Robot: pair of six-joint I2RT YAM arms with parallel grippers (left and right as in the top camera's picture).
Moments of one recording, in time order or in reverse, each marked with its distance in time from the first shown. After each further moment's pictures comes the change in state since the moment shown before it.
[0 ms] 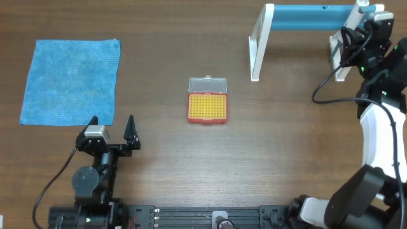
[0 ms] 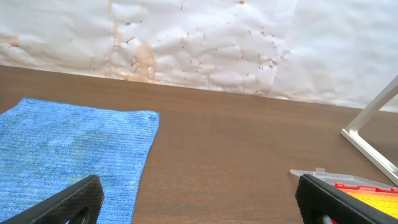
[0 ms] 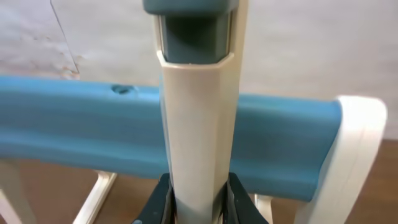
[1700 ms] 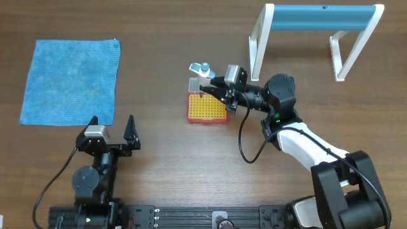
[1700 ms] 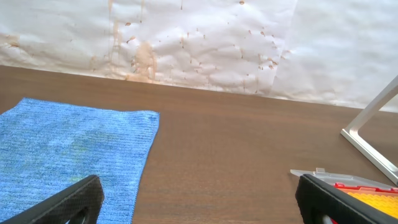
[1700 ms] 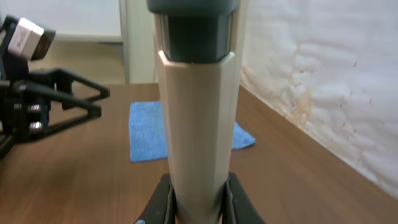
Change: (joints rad) left arm 0.000 0.000 0.000 0.000 0.000 0.000; right arm 0.756 0.046 -0.438 0.789 -0.365 0.068
